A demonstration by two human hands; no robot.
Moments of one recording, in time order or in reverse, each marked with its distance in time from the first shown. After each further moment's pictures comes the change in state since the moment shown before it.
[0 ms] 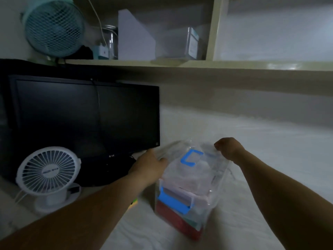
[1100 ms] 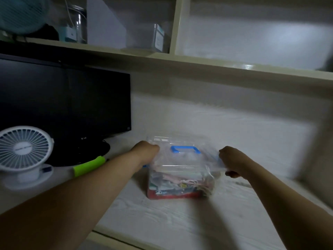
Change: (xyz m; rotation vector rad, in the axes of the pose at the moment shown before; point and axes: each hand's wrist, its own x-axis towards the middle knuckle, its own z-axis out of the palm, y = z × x) left_hand -0.056 0.045 0.048 -0.317 -0.215 -0.100; right_hand -0.187 0.068 -0.081 0.094 0.060 0.356
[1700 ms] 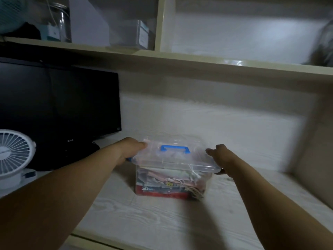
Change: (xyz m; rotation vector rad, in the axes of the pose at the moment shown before) left_hand 0.037 -0.004 -0.015 0.056 -0.090 -0.008; right_hand 0.006 0.010 0.009 0.159 0.001 0.091
